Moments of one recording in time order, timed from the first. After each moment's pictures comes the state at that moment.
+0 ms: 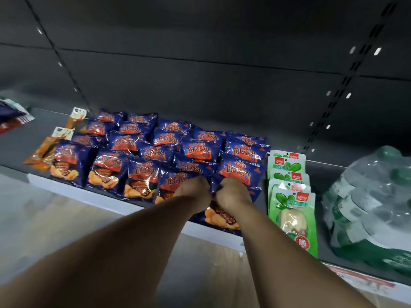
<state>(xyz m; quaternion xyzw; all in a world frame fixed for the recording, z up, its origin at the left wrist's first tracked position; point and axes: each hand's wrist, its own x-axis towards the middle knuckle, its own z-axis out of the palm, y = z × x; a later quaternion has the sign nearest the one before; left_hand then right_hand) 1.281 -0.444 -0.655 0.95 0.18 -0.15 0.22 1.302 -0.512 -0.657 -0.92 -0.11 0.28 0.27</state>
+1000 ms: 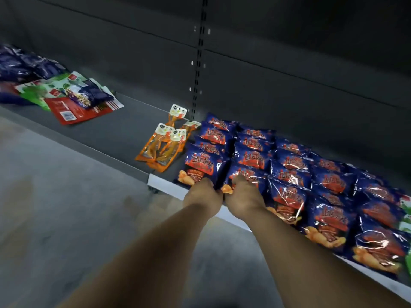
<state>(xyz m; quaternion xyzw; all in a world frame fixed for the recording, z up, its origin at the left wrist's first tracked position) 1.157 -0.050 -0.648 0.88 0.28 -0.06 0.39 1.197 -0.143 -0.624 -0.96 -0.09 0.18 0.20</state>
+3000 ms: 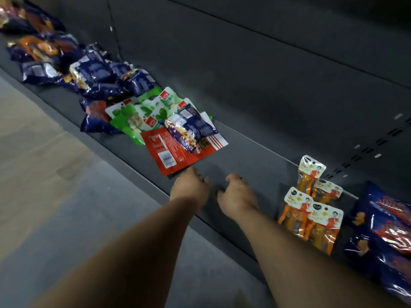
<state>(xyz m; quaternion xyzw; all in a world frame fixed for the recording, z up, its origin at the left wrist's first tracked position) 1.218 0.439 -0.704 0.79 0.44 -0.01 0.42 1.274 0.346 -0.694 -0.94 -0.18 0.23 0.17</state>
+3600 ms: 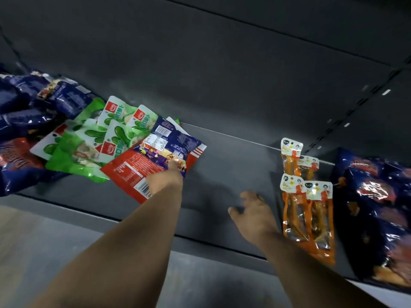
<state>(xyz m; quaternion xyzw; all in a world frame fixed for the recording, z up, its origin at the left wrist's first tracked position) 1.304 0.539 -0.782 0.55 0.57 0.03 0.61 1.266 0.353 -0.719 -0.96 0.01 0.19 0.21</state>
